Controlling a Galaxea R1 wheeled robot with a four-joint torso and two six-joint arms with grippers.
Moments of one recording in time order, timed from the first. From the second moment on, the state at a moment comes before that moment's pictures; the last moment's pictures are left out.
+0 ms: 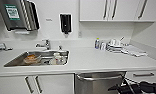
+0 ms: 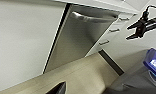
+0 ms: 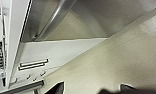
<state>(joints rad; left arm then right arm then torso) 0.66 1.51 -0.73 0.10 0.21 -0.13 -0.49 2.13 -1.28 0.21 -0.45 0.88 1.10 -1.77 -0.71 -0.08</state>
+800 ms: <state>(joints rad) 0.66 1.51 -0.73 0.10 0.21 -0.14 -0.52 2.25 -1.54 0.21 -0.19 1.13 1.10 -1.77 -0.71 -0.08</state>
